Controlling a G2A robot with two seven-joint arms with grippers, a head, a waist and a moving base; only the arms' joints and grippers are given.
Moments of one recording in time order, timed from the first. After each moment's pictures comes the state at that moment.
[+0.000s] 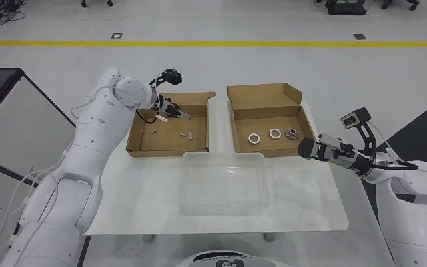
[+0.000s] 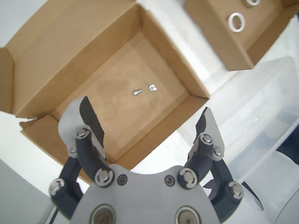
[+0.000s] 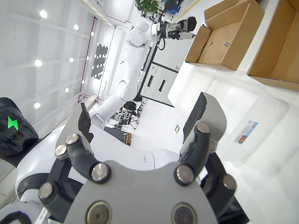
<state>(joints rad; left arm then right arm) 0.58 -1.23 -0.99 -0.98 0.56 -0.47 -1.26 -1.63 -1.05 1.86 -1.78 0.55 -0.09 1.30</state>
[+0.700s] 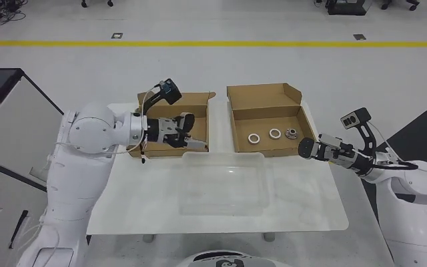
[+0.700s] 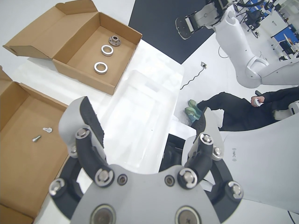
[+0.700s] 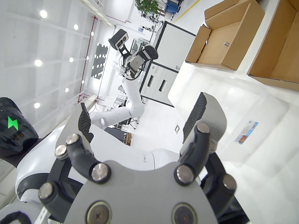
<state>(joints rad) 1.13 -1.10 -1.39 -1.85 0.09 -0.41 -1.34 -1.63 -1.05 1.86 -1.78 0.55 -0.09 1.30</state>
